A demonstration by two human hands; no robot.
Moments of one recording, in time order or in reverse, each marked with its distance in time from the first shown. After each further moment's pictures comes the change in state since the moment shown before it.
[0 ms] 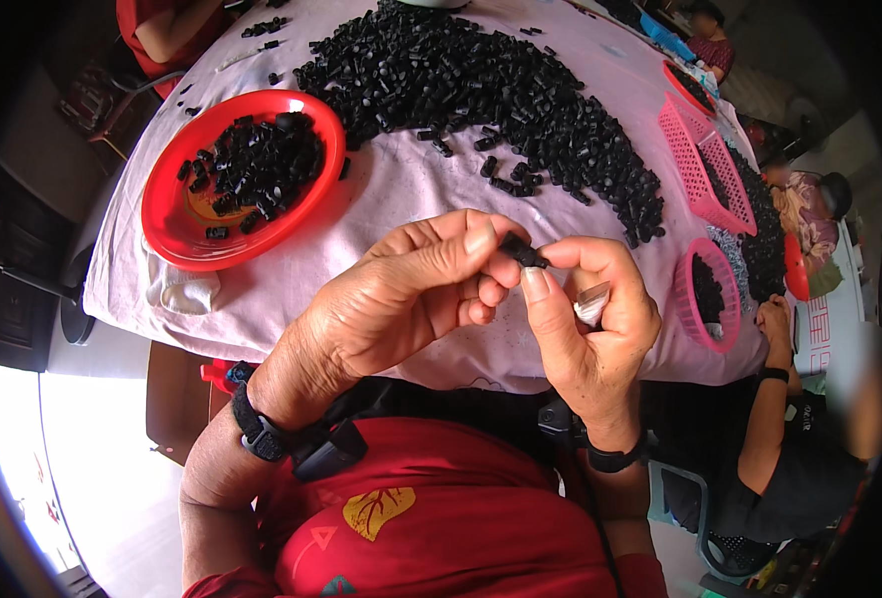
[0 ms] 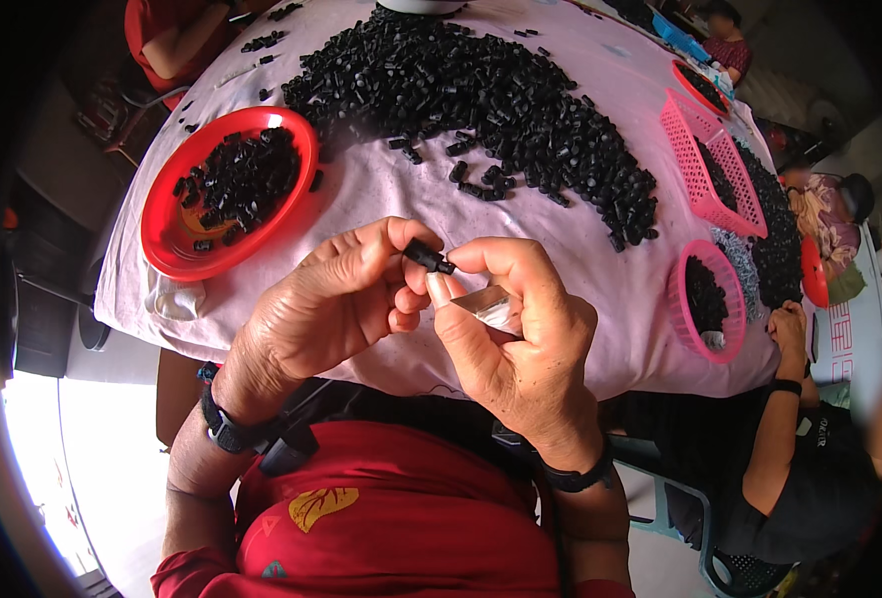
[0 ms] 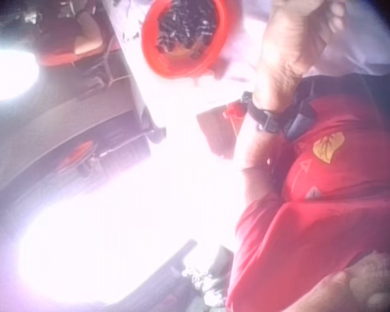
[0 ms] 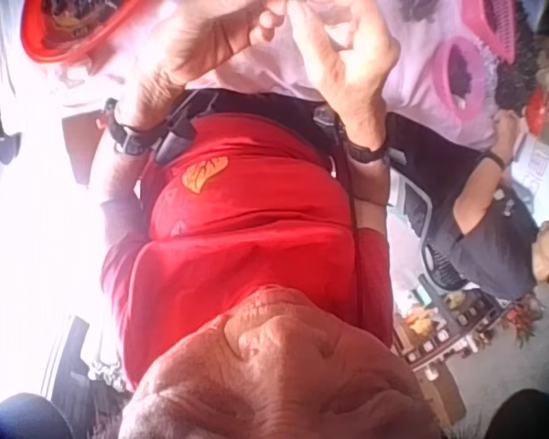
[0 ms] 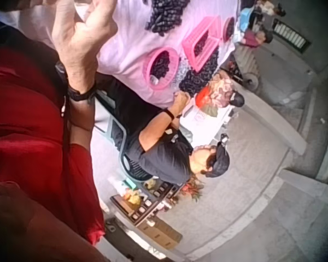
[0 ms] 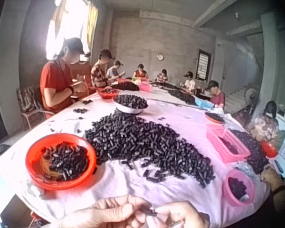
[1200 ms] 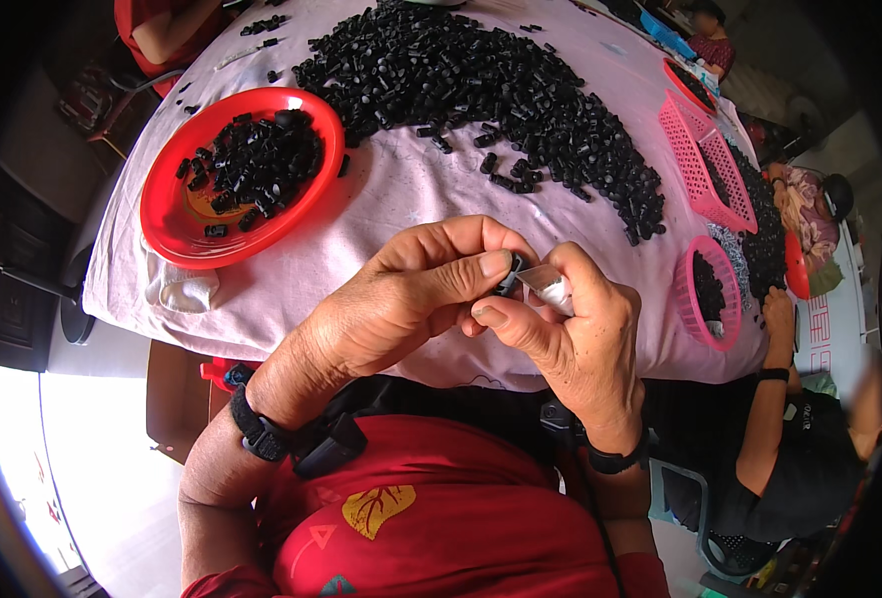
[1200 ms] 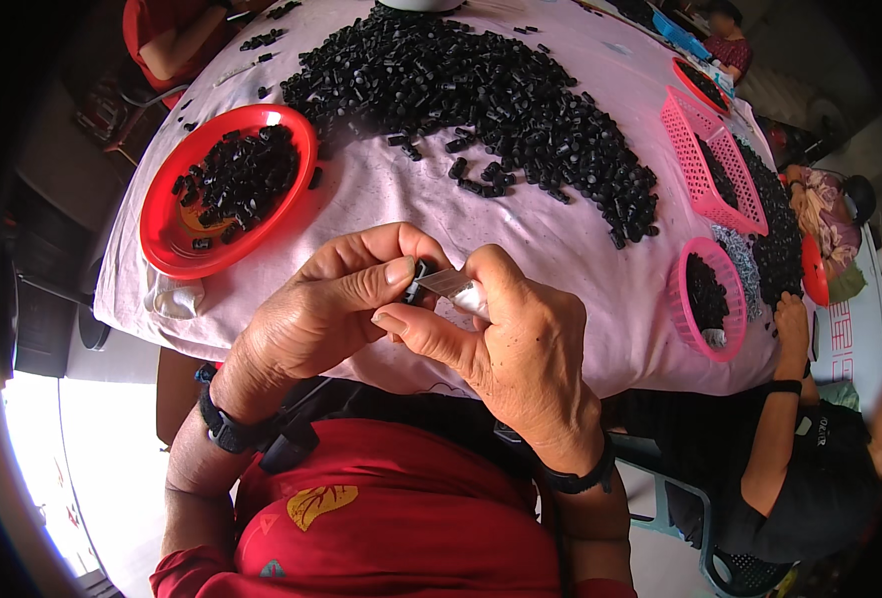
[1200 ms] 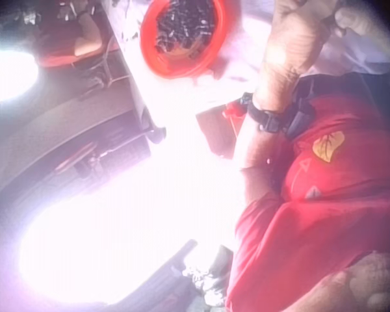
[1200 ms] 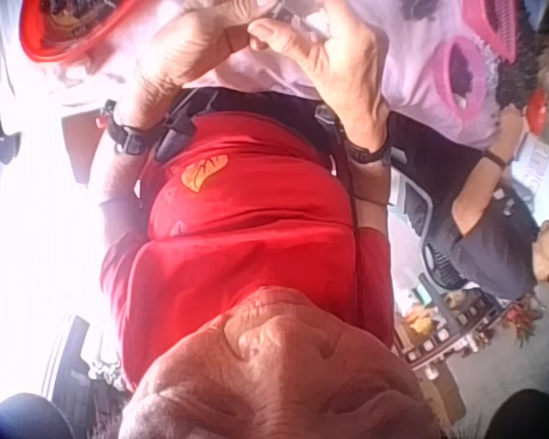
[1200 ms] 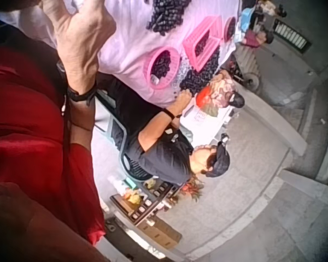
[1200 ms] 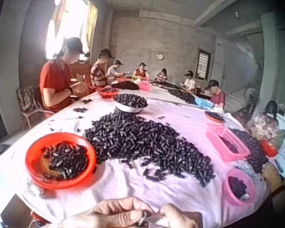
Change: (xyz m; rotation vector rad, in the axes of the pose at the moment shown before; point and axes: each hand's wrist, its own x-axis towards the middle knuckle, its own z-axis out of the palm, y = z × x) left_hand -0.001 -0.001 -0.001 0.294 -0.054 0.026; right_hand 0.001 -0.002 -0.001 -0.343 -0.134 0.143
